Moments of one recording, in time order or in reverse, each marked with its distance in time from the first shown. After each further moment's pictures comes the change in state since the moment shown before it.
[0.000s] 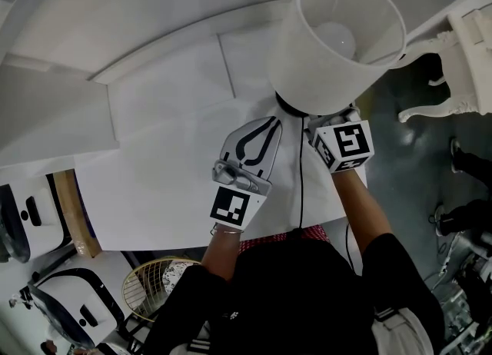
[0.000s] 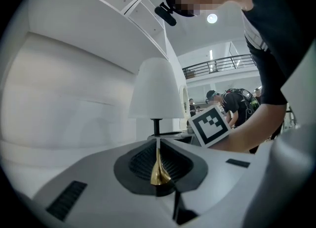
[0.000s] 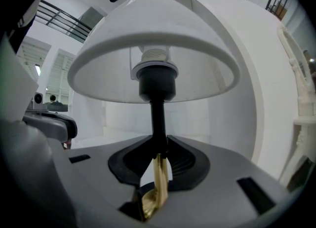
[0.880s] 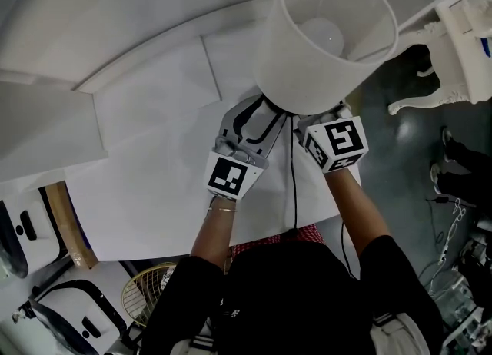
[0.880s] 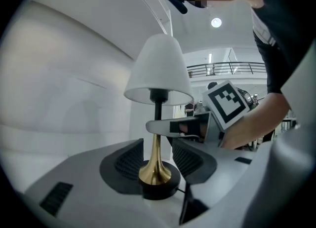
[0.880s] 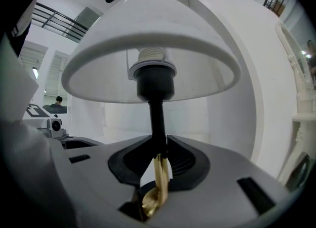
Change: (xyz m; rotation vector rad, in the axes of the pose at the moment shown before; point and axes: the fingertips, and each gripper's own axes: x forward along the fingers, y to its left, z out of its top) left arm 0.047 0.008 -0.035 -0.096 -0.008 -0.089; right arm 0.001 0.000 0.000 0.029 0.025 -0.003
